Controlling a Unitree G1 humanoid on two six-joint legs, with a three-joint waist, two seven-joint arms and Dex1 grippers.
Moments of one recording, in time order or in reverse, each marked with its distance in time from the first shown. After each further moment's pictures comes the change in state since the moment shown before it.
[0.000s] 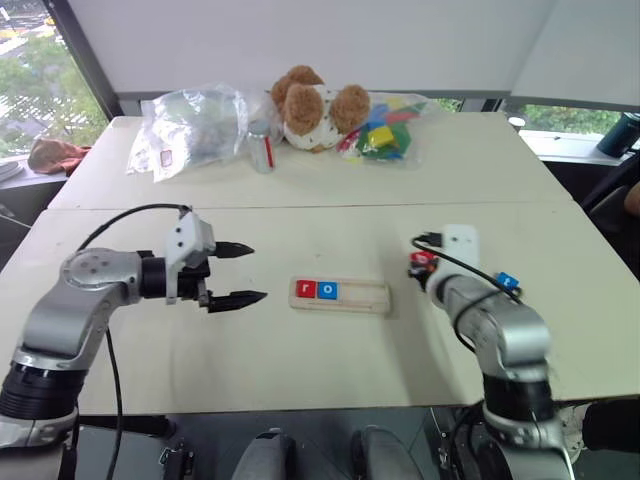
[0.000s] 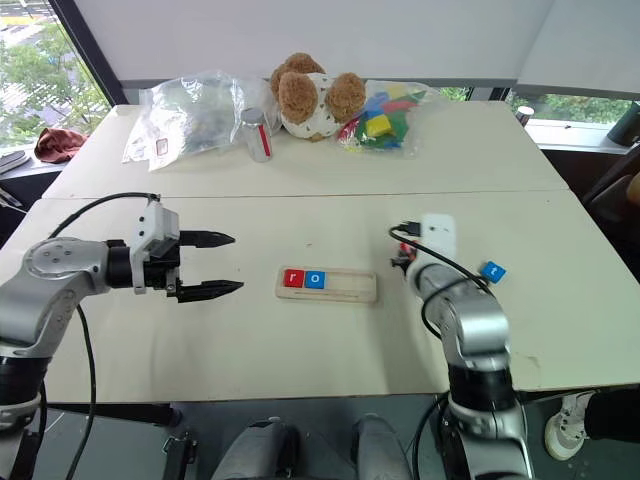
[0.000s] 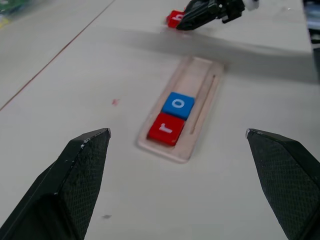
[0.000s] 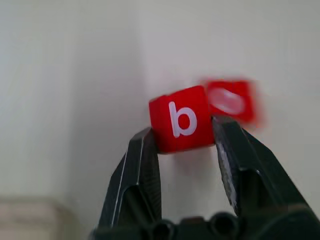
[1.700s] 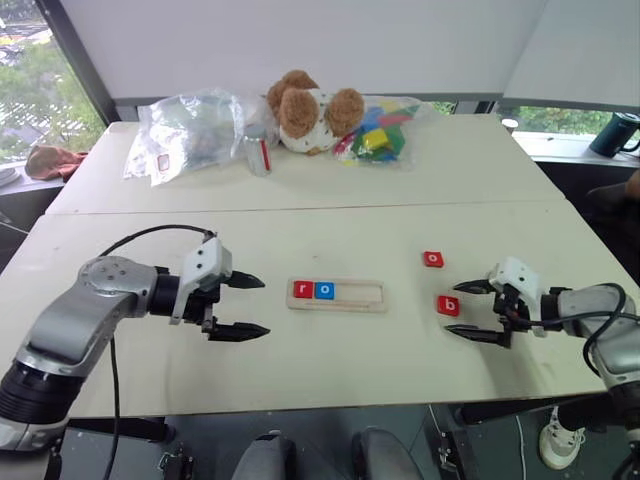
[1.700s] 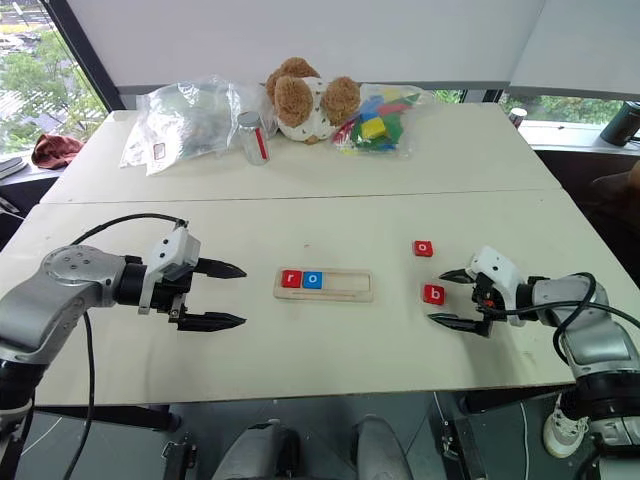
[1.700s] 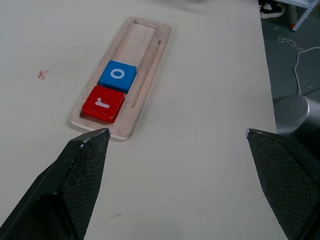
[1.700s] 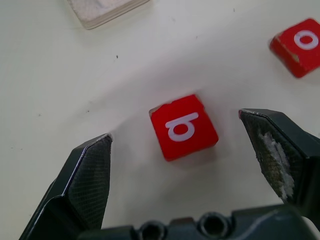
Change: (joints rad) left arm 0.019 0.095 -0.095 -0.055 -0.008 0.082 -0.062; right arm 0.006 -0.724 0.148 0.862 -0.007 -1.289 1.365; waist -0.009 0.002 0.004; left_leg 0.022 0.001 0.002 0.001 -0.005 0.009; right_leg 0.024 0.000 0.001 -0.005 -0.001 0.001
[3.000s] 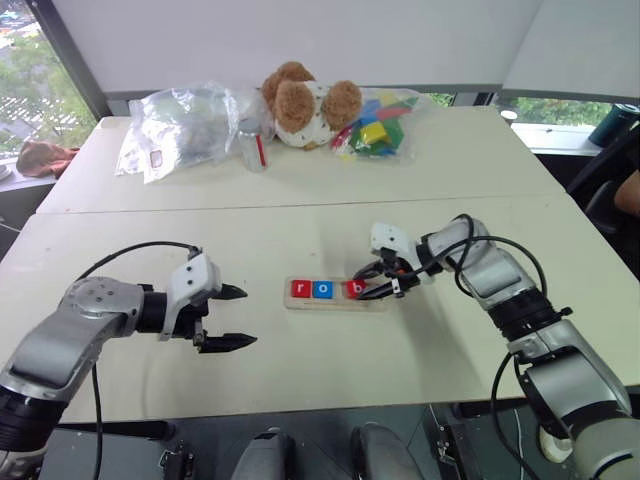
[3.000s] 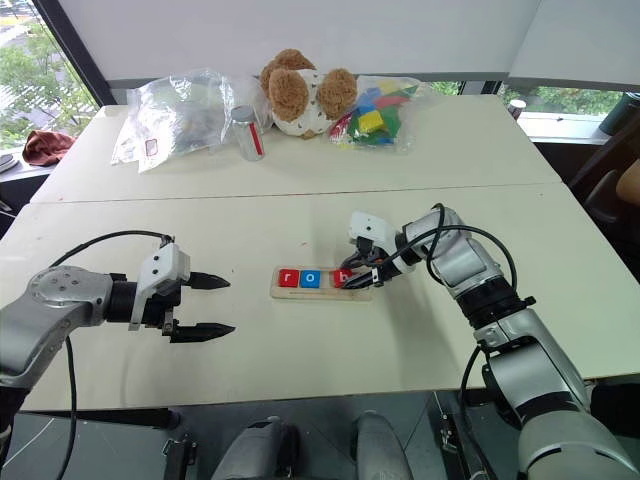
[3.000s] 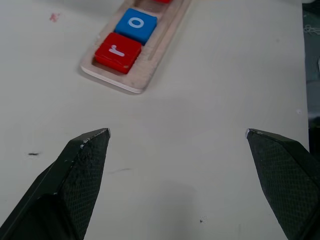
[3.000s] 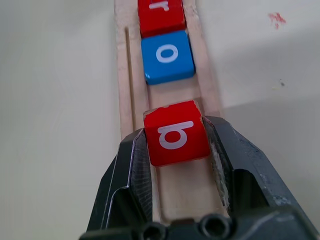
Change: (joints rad) left arm 0.145 0.043 0.039 -0.031 0.018 -0.026 0.094; right arm -0.506 0.325 0.402 0.035 -0.170 0.257 0.101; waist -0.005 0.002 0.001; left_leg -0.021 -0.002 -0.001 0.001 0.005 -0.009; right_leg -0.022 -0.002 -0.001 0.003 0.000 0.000
